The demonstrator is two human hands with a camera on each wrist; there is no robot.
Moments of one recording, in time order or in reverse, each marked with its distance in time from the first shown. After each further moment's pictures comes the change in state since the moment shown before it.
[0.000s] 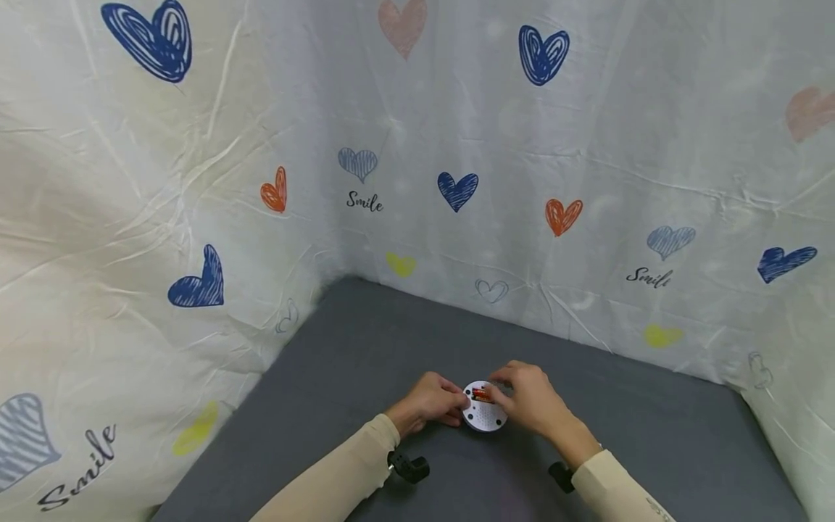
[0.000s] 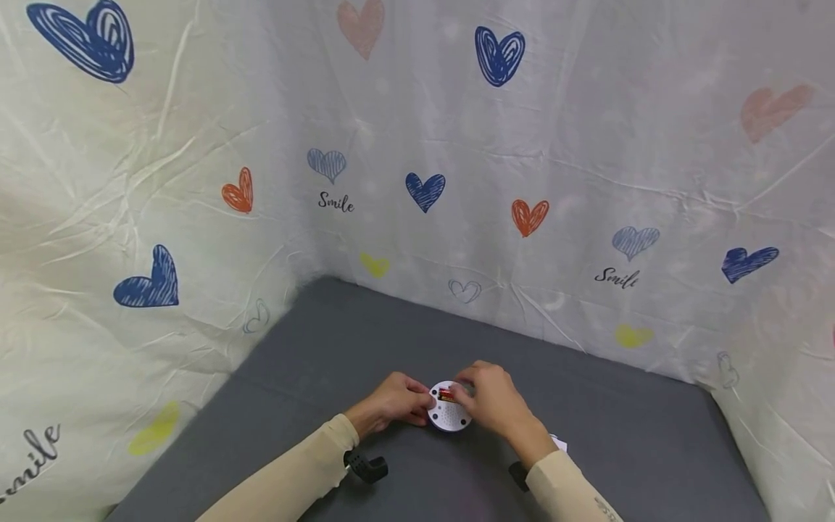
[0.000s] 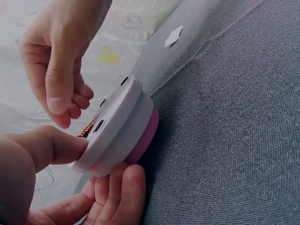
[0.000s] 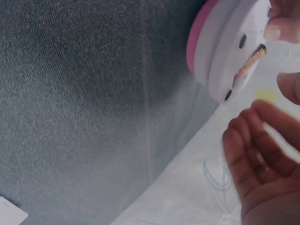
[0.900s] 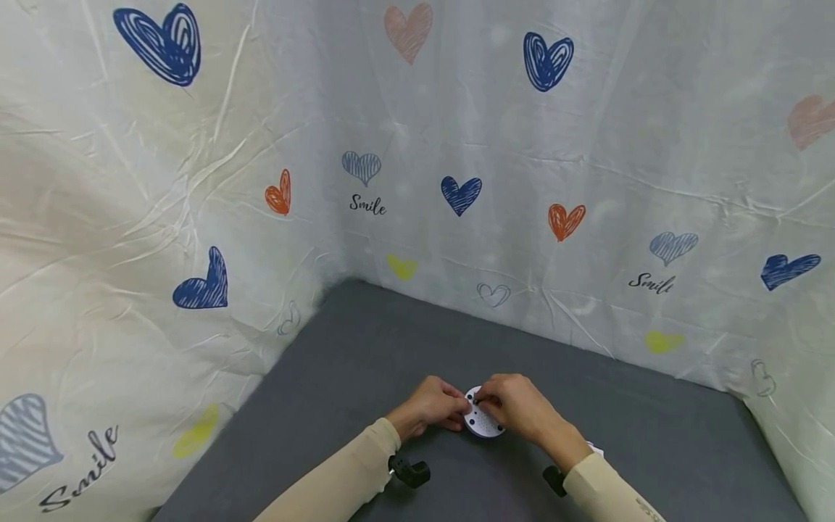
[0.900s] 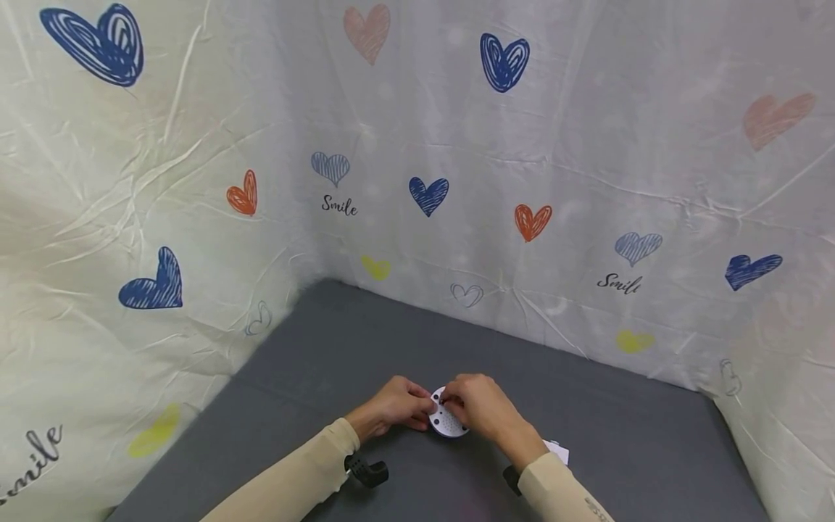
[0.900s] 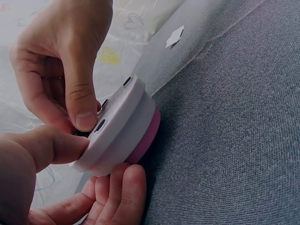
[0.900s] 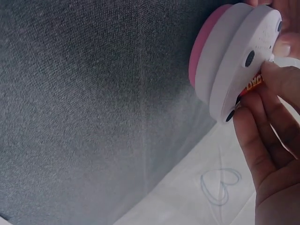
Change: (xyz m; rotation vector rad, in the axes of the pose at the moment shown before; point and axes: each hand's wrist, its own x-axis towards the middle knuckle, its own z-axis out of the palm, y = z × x) left_hand -0.003 0.000 0.001 -0.009 0.008 0.012; right_hand 0.008 -0.001 0.011 0.017 -0.058 -0.311
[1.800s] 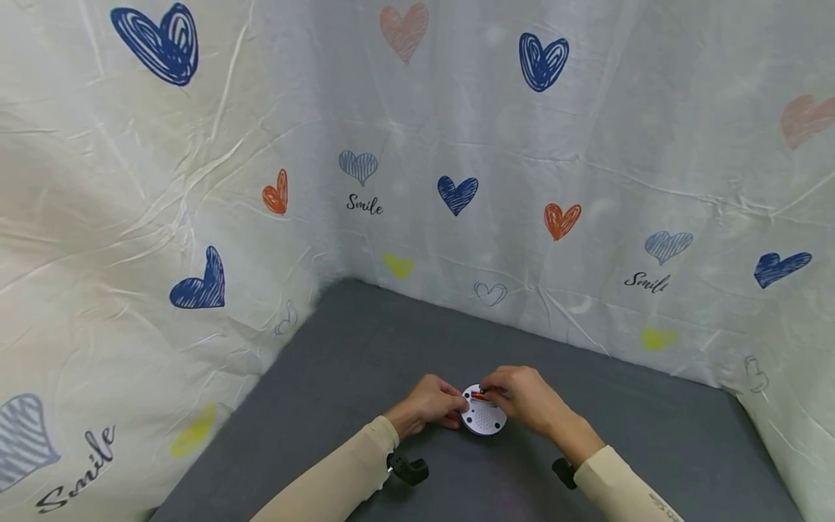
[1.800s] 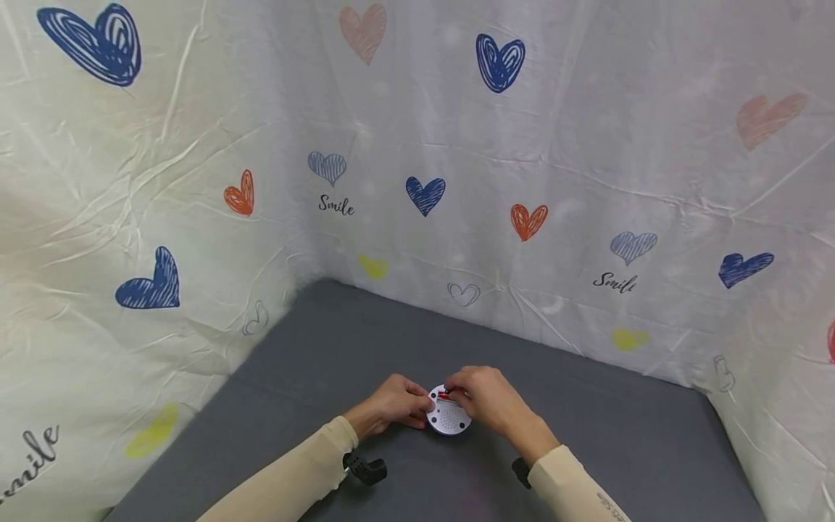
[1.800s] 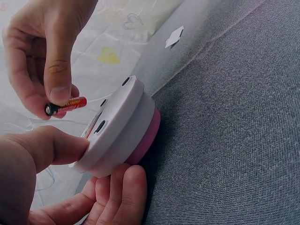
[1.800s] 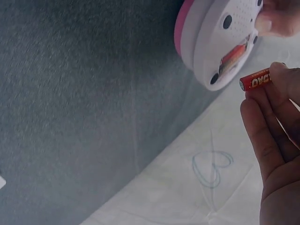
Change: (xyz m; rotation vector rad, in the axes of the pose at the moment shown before) left_hand 0.002 0.001 -0.001 0.016 -0.006 -0.006; right_hand -0.002 0.000 -0.025 0.006 -0.021 0.030
